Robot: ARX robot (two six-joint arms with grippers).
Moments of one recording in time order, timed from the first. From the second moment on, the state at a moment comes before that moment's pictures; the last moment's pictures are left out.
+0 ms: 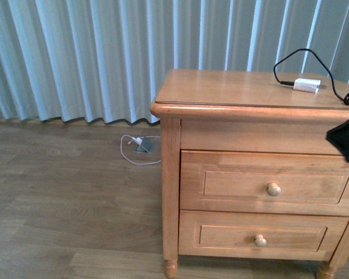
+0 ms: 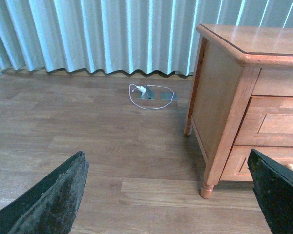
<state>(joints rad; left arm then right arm) 0.00 0.00 0.02 0.00 0.00 0.00 0.05 1.37 0.62 0.42 -0.08 0.19</state>
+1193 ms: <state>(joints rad) 0.00 0.00 0.02 0.00 0.00 0.00 0.00 0.40 0.09 0.31 0.00 0.00</state>
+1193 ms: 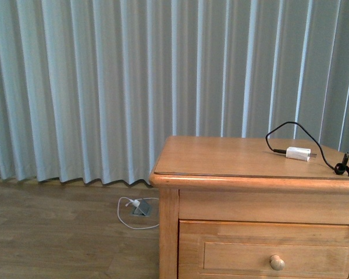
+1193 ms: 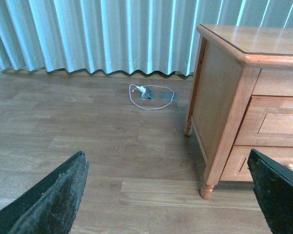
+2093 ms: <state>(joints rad) 0.00 0.00 0.02 0.00 0.00 0.00 0.00 0.02 0.01 0.01 0.00 0.00</state>
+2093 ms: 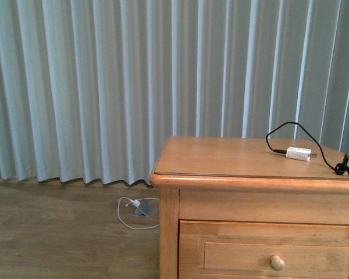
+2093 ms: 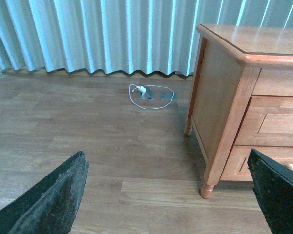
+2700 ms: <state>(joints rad) 0.00 0.00 0.02 0.00 0.00 0.00 0.00 0.00 0.01 0.00 0.00 0.00</state>
